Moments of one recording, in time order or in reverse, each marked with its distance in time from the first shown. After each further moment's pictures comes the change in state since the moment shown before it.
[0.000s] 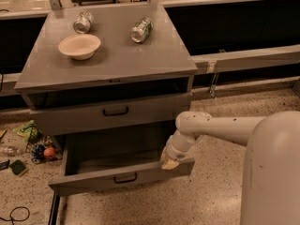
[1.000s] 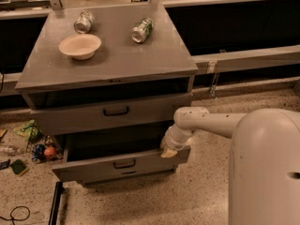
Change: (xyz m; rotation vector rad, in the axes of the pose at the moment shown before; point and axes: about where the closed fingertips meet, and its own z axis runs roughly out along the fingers) arm 0.018 -0.071 0.005 0.143 0.043 -0.066
